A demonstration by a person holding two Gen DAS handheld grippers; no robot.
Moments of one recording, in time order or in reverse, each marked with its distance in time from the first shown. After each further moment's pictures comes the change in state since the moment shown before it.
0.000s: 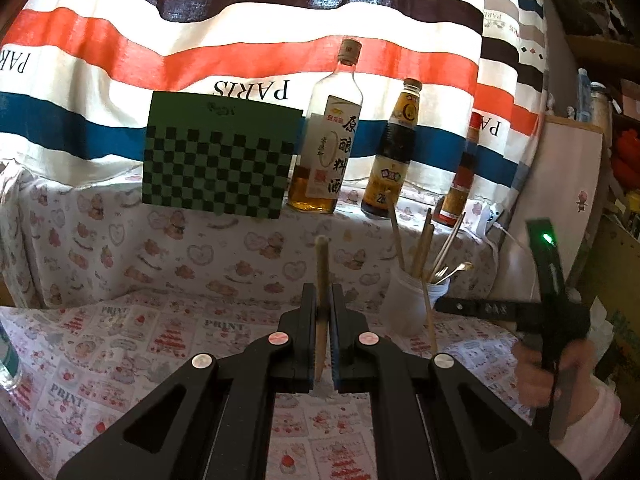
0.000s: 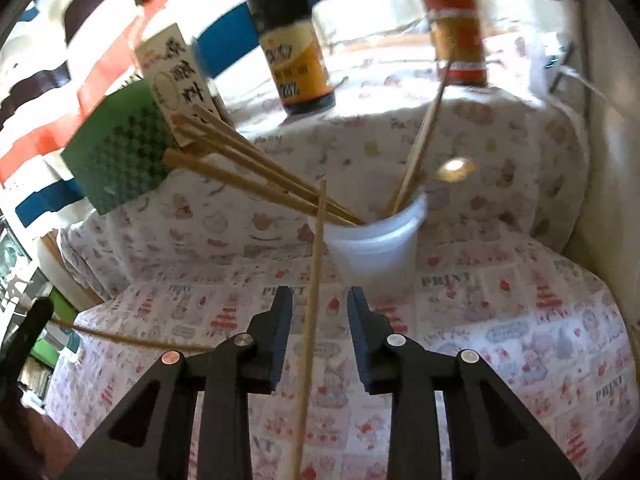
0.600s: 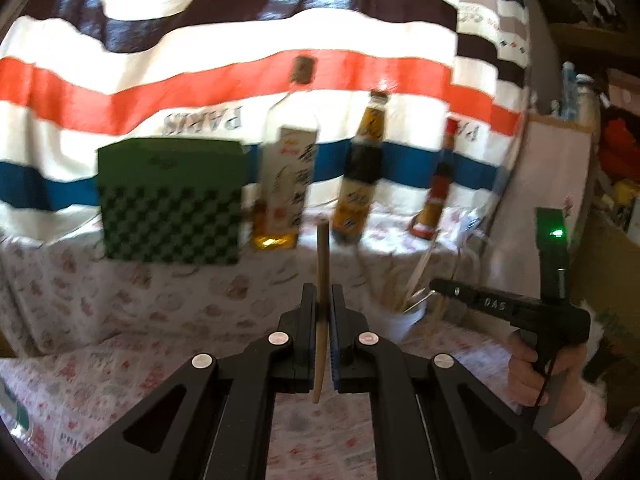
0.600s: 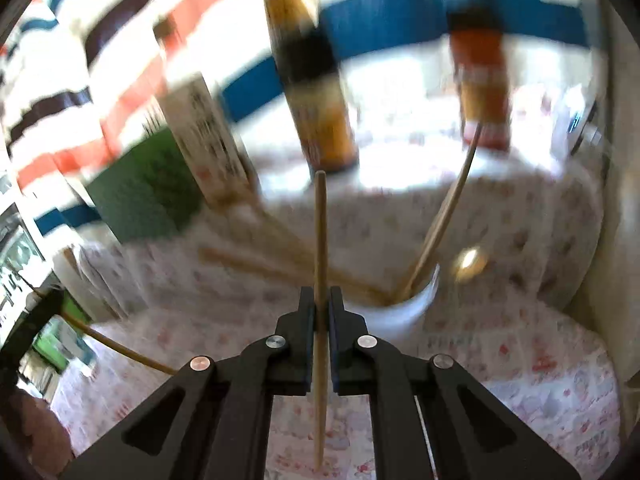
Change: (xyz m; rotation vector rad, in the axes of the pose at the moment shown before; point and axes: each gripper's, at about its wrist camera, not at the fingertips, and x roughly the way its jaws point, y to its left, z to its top) left arm 0.012 -0.036 0.062 0.071 0.020 -0.090; right arm -0.038 0.004 0.037 -0.067 -0.175 0.059
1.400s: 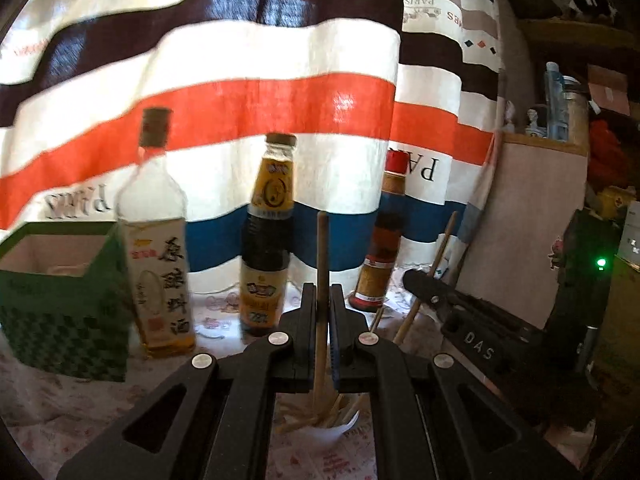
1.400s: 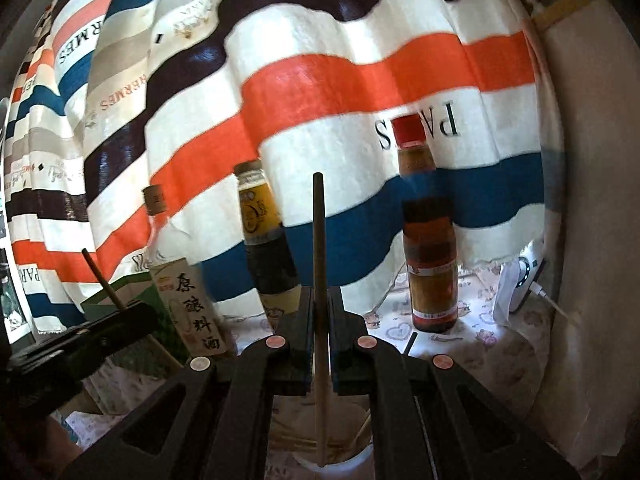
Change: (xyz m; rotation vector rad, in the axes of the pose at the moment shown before) left arm 0.098 -0.088 0.084 0.073 -0.074 -0.113; right arm -0.050 -0.018 0.082 -0.011 -0.377 -0.084
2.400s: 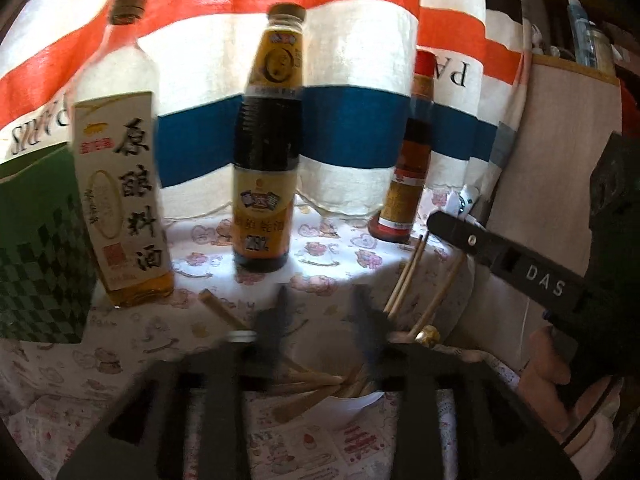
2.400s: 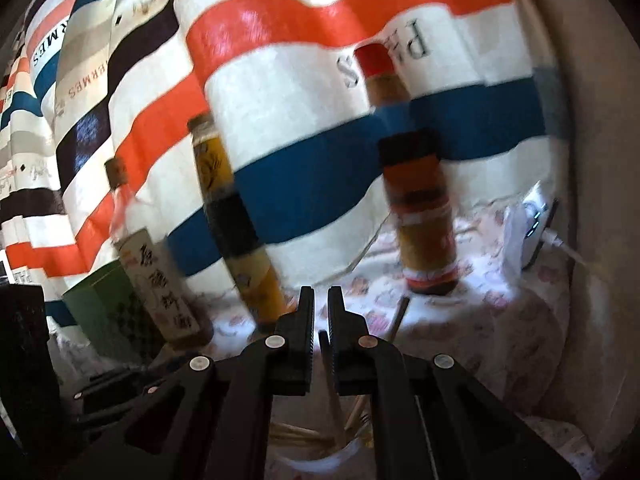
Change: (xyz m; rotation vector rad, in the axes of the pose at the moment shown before) left arm 0.059 0.012 -0.057 0.008 0.175 0.042; right arm 0.036 -0.032 -0.028 0.078 0.092 0.025
